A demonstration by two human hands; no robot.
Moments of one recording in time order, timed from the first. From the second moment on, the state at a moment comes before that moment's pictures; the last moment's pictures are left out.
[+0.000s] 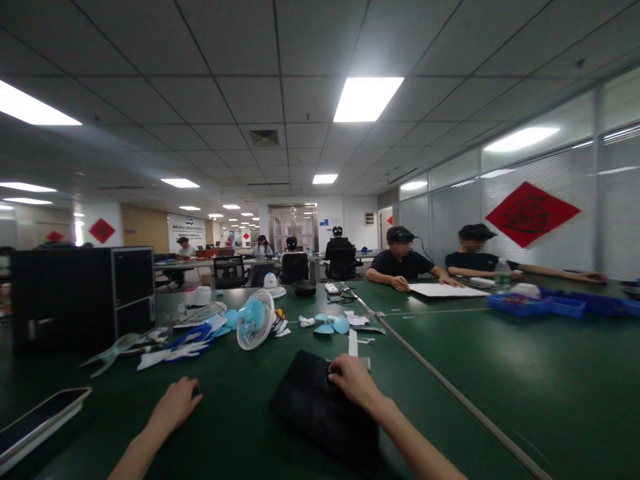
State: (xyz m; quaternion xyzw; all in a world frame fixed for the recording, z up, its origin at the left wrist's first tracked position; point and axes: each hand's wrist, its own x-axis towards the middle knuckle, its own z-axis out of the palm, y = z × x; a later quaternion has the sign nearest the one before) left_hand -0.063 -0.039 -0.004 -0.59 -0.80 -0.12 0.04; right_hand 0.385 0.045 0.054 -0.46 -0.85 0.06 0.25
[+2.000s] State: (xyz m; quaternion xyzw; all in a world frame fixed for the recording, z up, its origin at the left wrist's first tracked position) left_hand 0.035 -0.047 0.021 -0.71 -0.65 -0.24 -0.17; right_hand 0.368 0.062 0.045 -0.54 -0.81 0.06 0.21
